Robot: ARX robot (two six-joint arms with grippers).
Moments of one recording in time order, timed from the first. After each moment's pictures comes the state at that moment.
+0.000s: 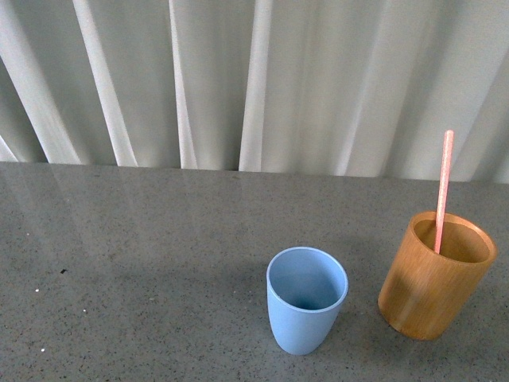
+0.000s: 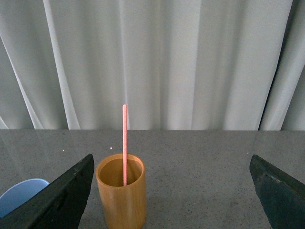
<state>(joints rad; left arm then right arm) -0.10 0.93 0.20 0.73 -0.10 0.00 0.00 0.00 0.02 0.00 0.00 0.00</state>
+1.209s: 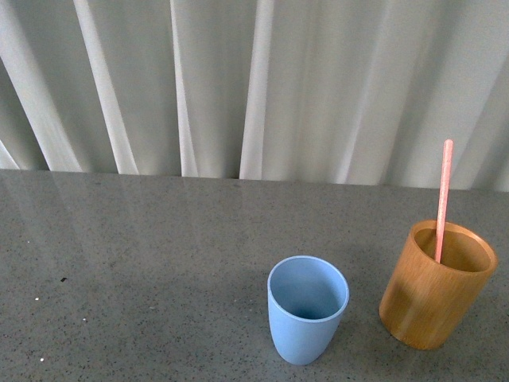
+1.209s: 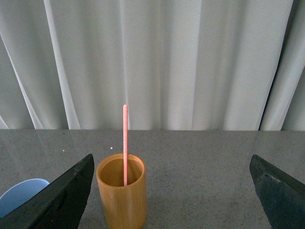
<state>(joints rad) 0.00 0.26 0.02 0.26 0.00 0.00 0.00 0.00 0.02 0.00 0.00 0.00</state>
